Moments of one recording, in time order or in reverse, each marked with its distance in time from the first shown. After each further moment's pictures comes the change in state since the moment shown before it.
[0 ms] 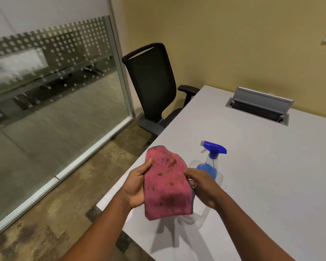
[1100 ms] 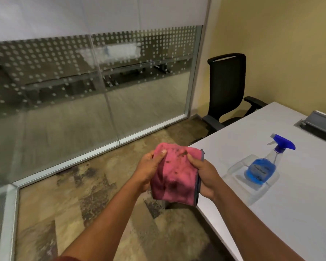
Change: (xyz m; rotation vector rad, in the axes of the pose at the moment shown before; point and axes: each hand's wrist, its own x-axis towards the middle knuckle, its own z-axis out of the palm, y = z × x) left_hand -0.251 -0.057 -0.089 0.290 0.621 0.561; right_hand -0.140 0.038 0.231 0.285 -0.356 0.072
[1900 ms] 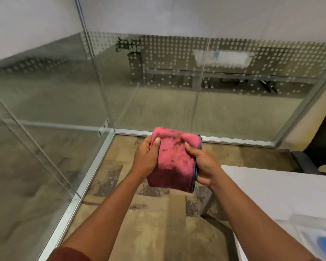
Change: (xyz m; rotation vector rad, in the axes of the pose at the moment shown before) left_hand -0.161 -0.013 -0.075 0.255 0.844 0.410; right_hand -0.034 0.043 0.116 -0.231 -0.540 0.225
